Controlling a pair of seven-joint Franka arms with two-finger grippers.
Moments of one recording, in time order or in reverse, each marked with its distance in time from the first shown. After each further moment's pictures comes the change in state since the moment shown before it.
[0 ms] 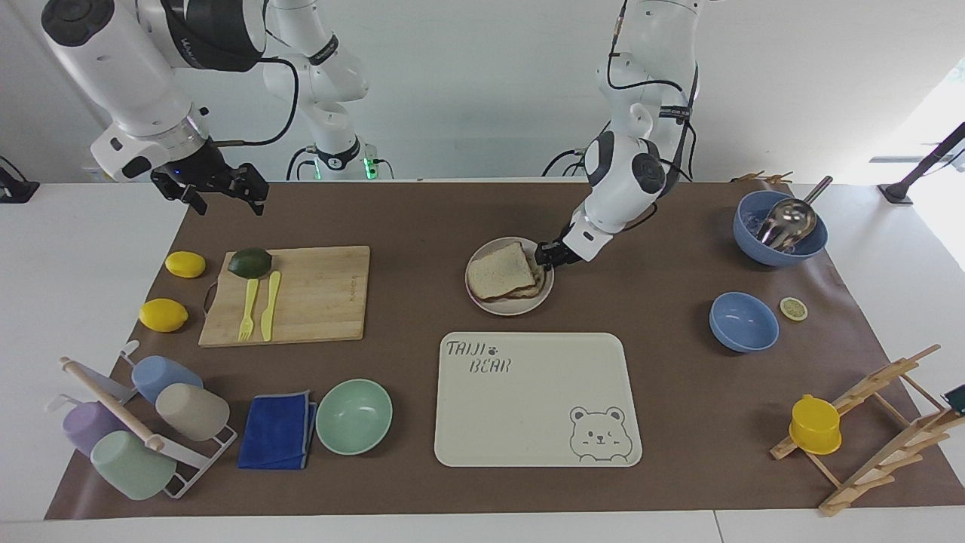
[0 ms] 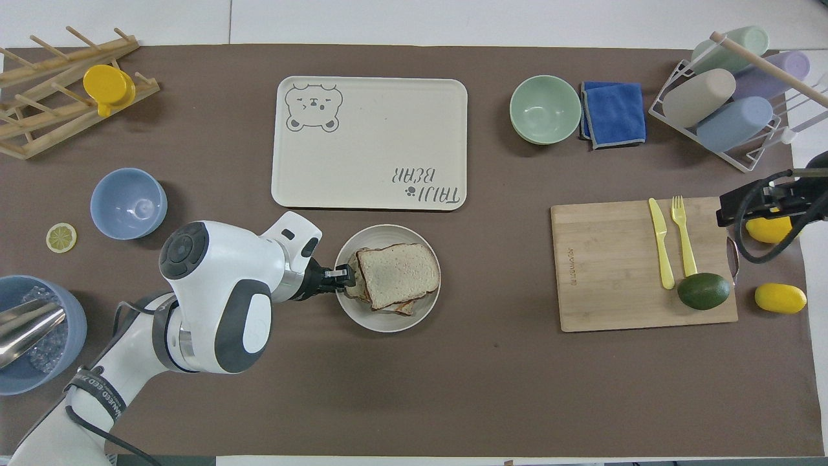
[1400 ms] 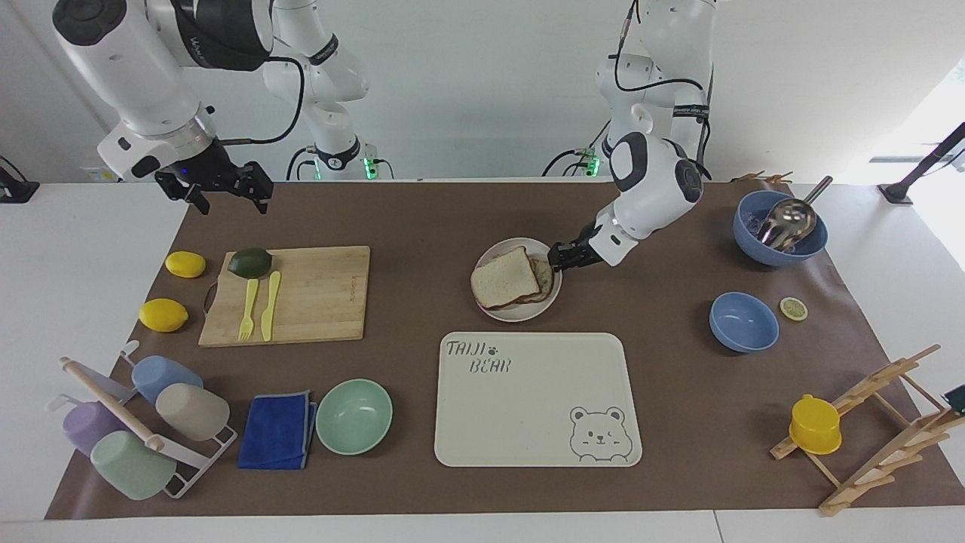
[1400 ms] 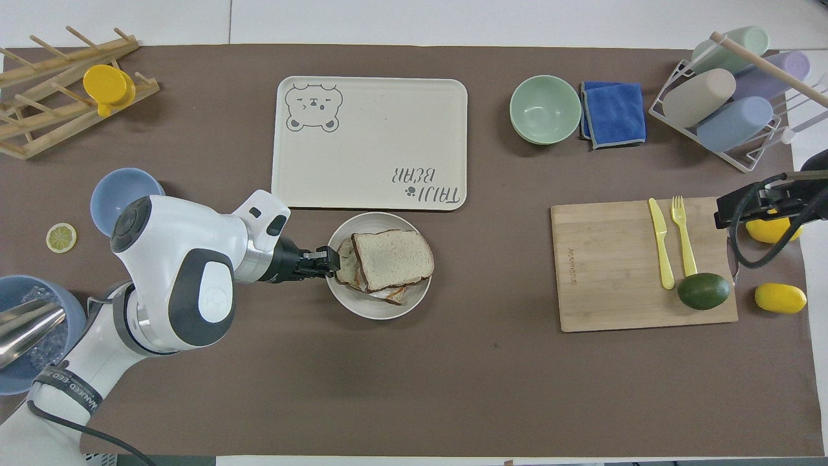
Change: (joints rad) left arm 0.098 0.002 0.002 0.065 -0.152 -0.109 0.181; right arm 0.014 0.000 0.010 0.005 -0.016 -0.007 -0.019
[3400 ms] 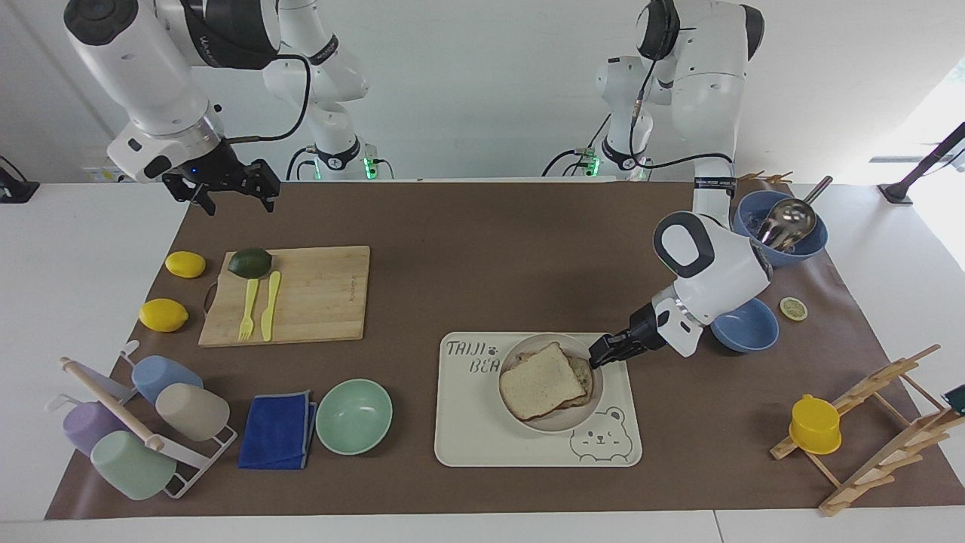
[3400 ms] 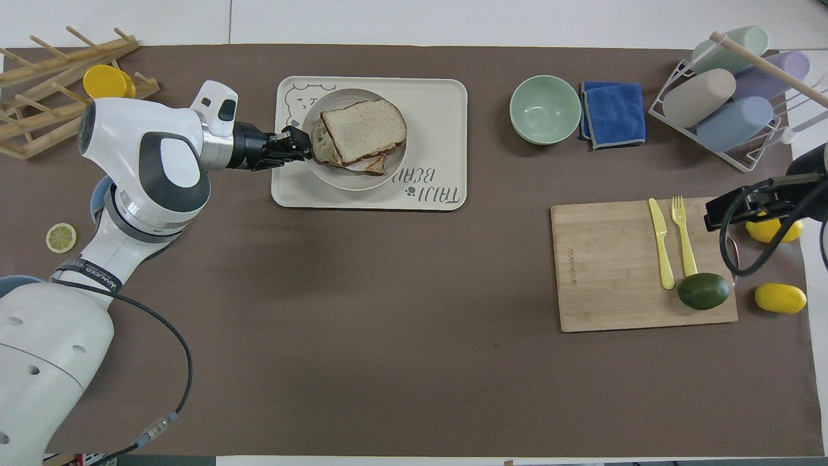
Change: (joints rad) left arm 0.176 0.426 -0.011 0.511 -0.159 0.068 0.187; right arm 0.007 0.000 0.013 0.001 0.000 -0.002 -0.037
